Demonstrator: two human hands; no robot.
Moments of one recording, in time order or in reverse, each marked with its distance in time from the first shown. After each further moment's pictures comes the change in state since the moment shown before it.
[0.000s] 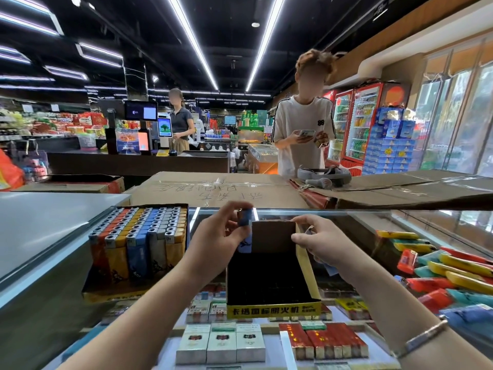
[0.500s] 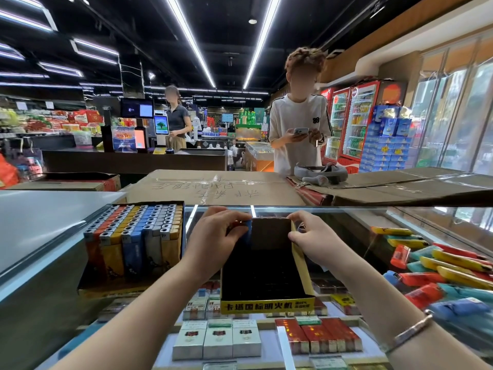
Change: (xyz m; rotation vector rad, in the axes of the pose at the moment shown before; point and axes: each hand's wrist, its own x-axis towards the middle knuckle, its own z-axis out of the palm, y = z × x) left_hand 0.006 -0.015 0.009 0.362 0.091 0.114; right_hand 0.001 0.002 0.007 -0.172 0.055 -0.073
